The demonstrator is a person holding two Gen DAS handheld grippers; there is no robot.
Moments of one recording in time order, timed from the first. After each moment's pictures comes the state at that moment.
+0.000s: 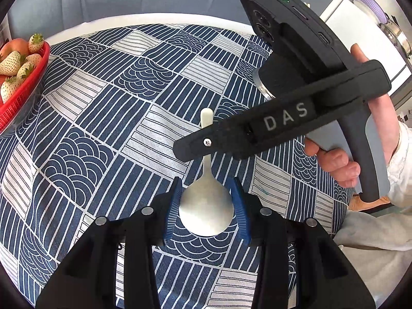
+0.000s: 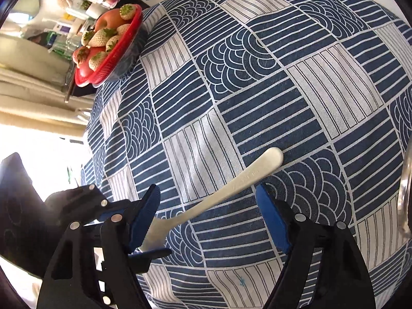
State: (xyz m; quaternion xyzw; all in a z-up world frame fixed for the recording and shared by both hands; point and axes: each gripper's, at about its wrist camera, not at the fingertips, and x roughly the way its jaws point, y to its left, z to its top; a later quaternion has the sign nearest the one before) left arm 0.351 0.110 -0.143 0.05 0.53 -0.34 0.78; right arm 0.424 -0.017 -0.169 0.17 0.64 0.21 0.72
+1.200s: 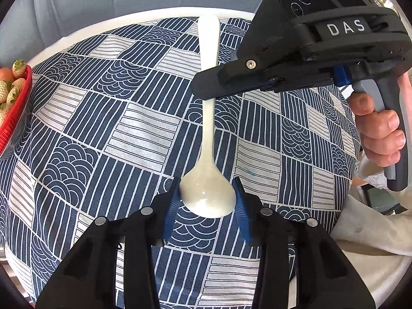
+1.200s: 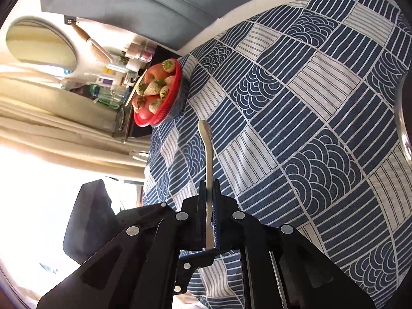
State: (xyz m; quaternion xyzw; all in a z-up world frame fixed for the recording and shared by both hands) left arm 0.331 0.089 -0.133 0.12 0.53 -0.37 0.76; right arm 0.373 -0.070 -0.115 0.32 0.53 0.26 0.74
